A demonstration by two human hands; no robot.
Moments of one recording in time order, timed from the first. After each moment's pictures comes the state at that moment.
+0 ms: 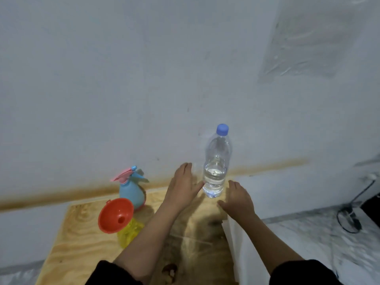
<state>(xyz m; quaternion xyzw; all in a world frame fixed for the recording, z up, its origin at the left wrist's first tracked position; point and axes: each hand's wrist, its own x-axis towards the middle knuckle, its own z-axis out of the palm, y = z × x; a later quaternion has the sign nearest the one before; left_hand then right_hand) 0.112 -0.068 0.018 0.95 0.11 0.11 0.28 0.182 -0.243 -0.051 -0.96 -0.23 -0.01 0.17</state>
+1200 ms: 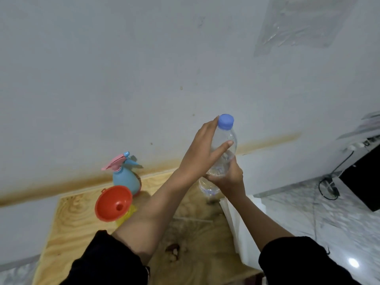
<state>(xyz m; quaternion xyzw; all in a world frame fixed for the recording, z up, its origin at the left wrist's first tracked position) 0.127 -0.106 0.082 0.87 -0.06 0.19 0.46 0.152 -0.218 -0.021 -0.87 -0.10 -0.03 0.48</state>
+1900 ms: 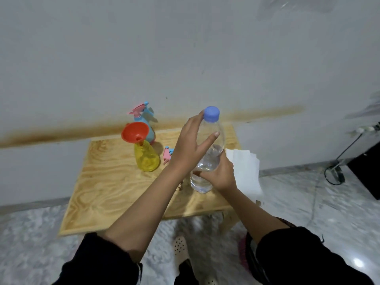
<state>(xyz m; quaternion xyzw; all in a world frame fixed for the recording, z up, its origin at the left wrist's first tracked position) -0.042 -0.148 0.058 0.85 0.02 0.29 0.44 -0.007 -0.259 -0.037 -0.84 -0.15 0.10 0.52</state>
